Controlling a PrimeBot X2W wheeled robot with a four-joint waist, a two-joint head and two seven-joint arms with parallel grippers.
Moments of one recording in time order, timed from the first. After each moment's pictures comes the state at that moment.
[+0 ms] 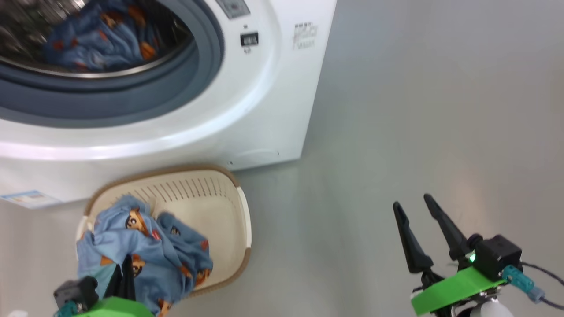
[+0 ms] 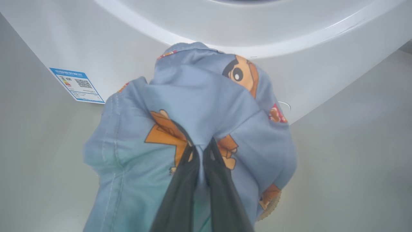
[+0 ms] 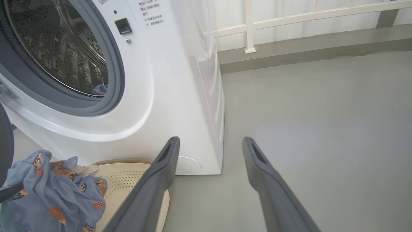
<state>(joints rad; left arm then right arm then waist) -0.19 0.04 0.04 0.56 -0.32 0.03 -0.25 -0.10 -0.10 0.10 0.13 0.28 0.13 -0.26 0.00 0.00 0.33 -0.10</state>
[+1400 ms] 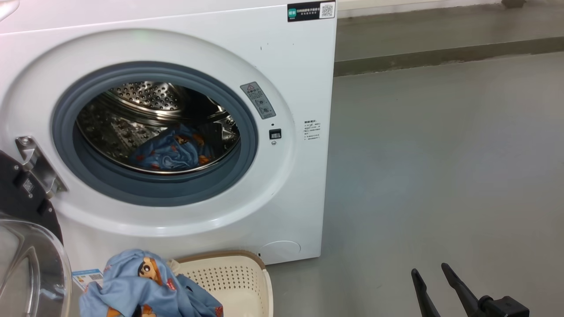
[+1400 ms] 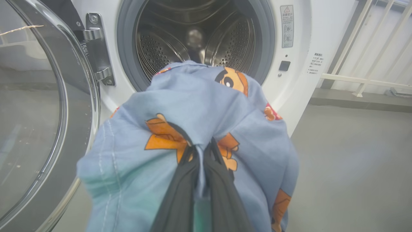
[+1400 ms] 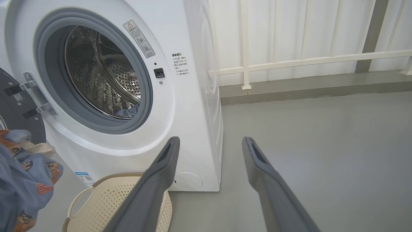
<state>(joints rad) 0.27 0.04 -0.02 0.01 -0.24 0.09 -0.25 0.13 -0.10 0.05 0.15 0.24 0.13 -0.26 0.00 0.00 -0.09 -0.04</state>
